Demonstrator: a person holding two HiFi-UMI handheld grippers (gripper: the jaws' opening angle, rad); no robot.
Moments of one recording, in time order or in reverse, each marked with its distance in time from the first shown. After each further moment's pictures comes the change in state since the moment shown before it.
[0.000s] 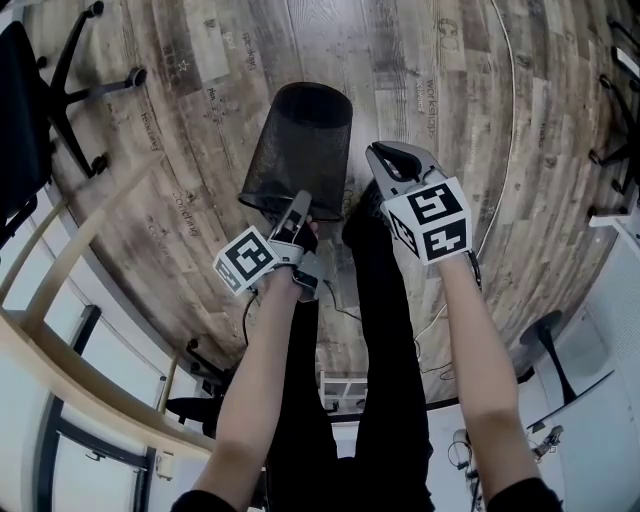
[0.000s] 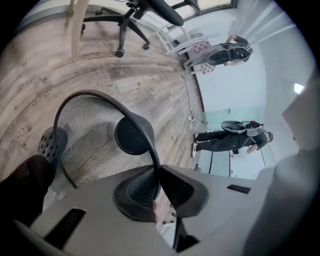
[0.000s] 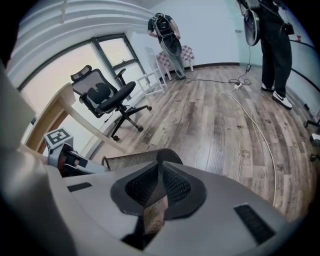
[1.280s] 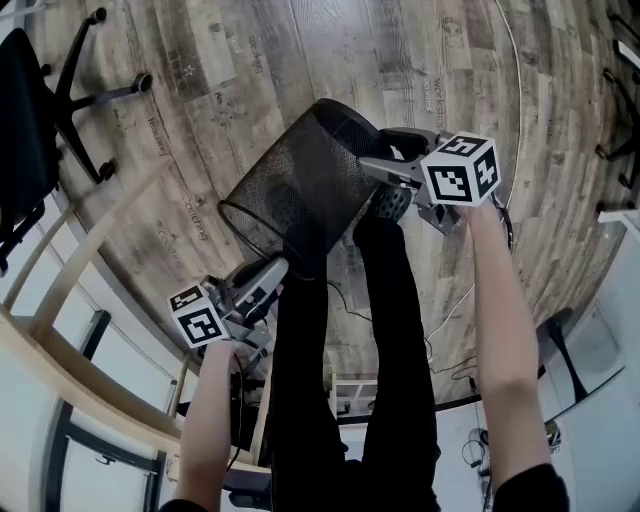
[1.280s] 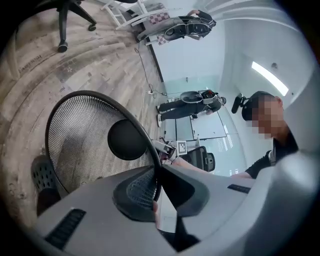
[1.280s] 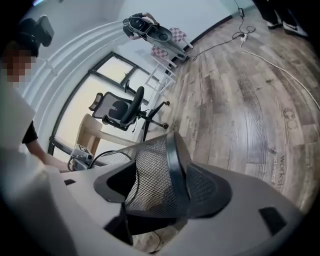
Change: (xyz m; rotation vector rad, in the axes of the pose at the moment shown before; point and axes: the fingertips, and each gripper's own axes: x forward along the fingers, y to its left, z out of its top) left arm -0.122 -0.040 -0.008 0.365 0.342 -0.344; right arm 0.028 0.009 -0.010 0.271 0.086 0.475
